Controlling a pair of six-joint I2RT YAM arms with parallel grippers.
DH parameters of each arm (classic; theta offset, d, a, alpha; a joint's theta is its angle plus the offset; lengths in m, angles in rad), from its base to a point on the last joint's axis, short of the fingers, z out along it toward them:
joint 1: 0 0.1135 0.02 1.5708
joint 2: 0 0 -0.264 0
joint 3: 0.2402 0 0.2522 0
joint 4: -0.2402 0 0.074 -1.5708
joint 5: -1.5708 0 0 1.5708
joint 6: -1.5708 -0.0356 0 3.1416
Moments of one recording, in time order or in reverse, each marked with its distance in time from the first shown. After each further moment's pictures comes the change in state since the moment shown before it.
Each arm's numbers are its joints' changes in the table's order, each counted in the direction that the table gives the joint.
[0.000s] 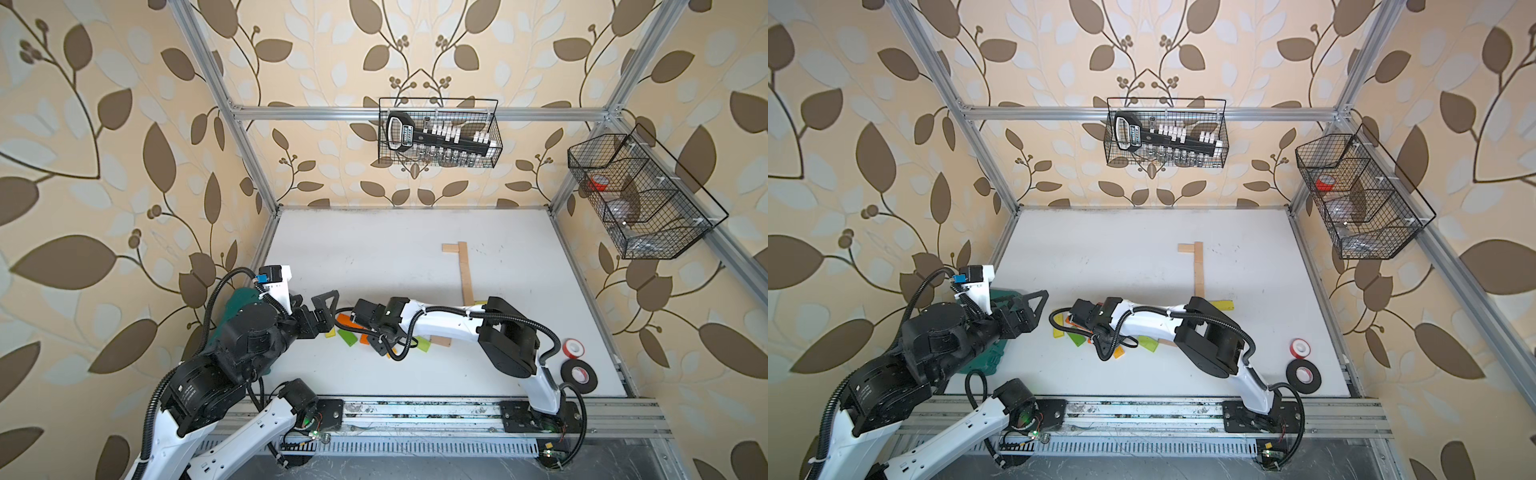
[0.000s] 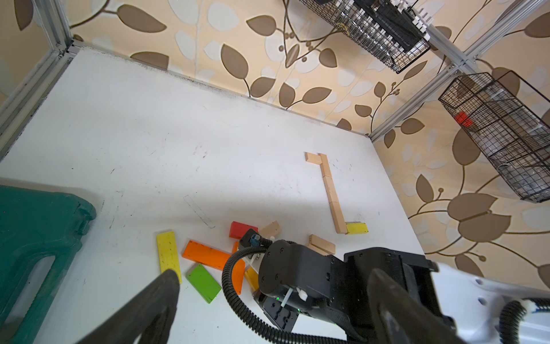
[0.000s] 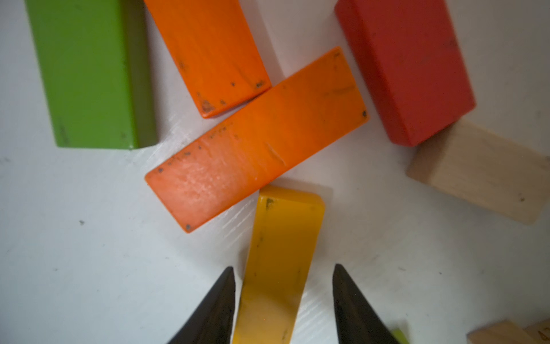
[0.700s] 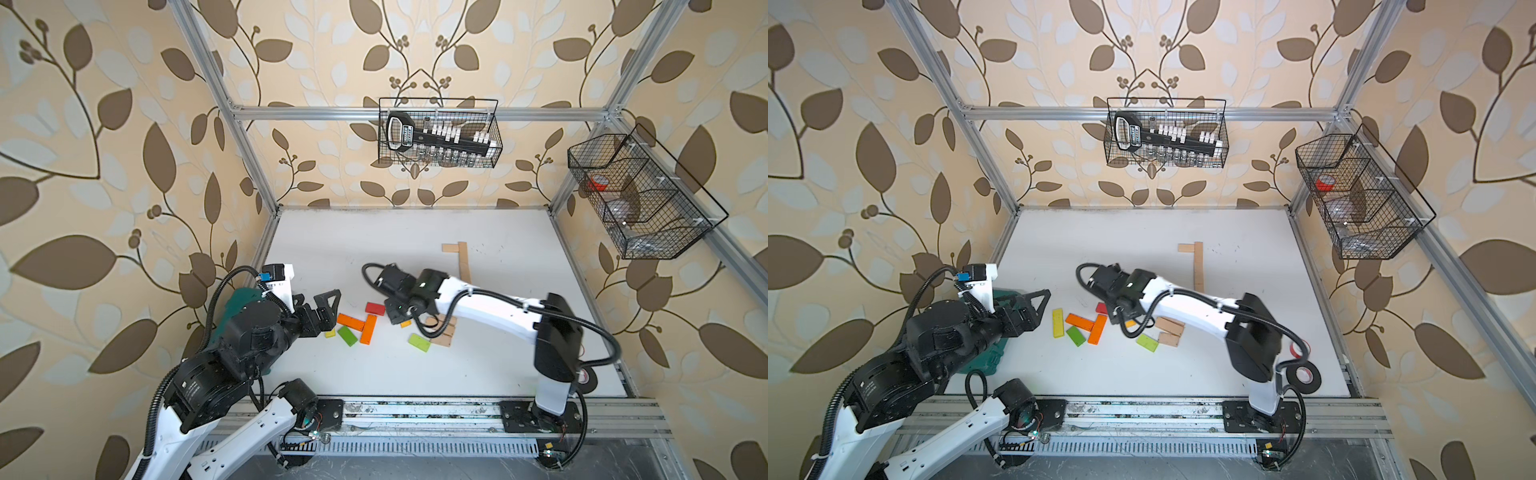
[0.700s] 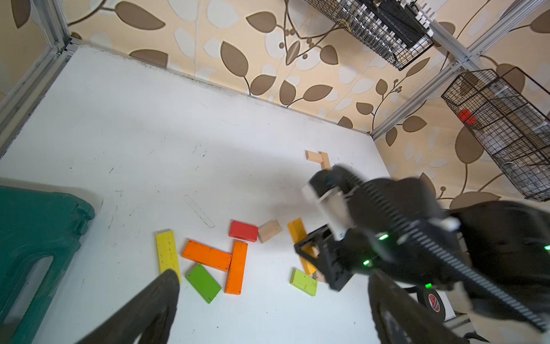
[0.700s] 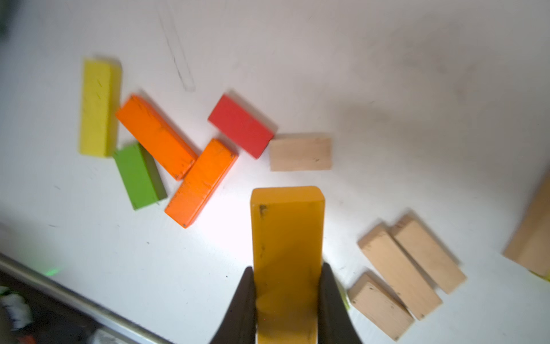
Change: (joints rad) left arm 0.000 -0.026 -0.003 0.016 -0.008 -0.001; right arm -0.171 0.366 -0.057 -0.076 -0.060 -0.298
